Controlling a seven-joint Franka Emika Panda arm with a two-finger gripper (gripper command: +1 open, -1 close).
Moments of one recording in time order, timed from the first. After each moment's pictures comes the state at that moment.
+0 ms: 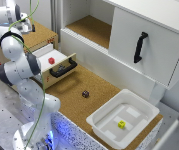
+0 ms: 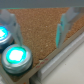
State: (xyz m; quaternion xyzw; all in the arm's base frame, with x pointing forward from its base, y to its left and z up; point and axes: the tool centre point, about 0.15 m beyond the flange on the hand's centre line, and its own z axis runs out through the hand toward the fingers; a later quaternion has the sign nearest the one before) arm 0.190 0.400 0.511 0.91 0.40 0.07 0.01
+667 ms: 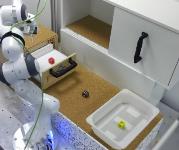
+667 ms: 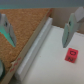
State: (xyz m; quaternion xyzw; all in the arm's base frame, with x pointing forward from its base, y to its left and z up) arm 0.222 0.349 0.498 0.98 0.19 0.06 0.02
